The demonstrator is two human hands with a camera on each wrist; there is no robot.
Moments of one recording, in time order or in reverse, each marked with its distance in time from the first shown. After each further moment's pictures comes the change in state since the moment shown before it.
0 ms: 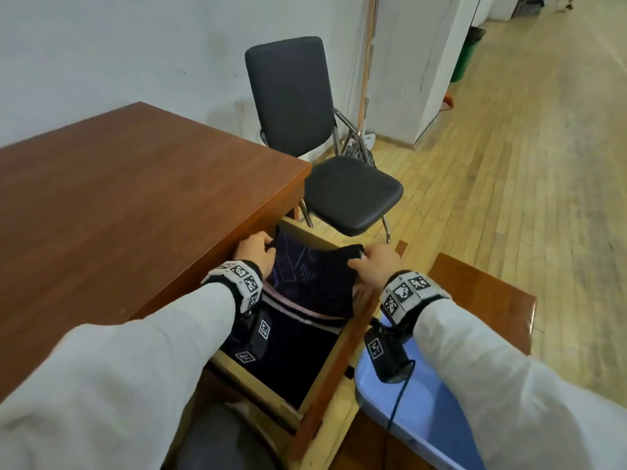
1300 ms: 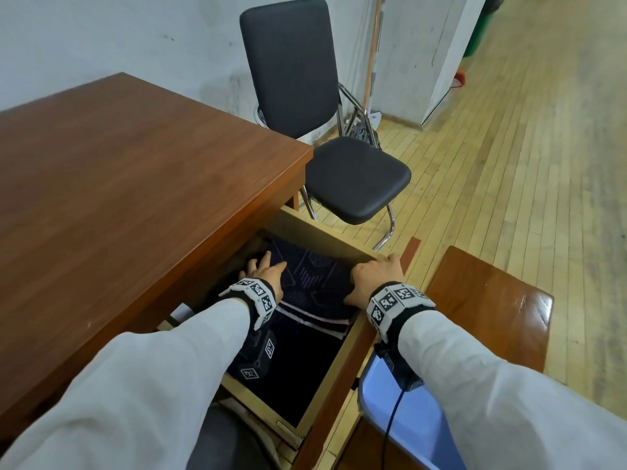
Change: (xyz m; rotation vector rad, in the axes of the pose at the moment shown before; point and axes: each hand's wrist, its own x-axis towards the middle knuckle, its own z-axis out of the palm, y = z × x) left_hand 0.018 -0.034 0.070 0.401 -0.414 -0.038; right_hand 0.030 0.019 0.040 -0.943 -0.146 -0.222
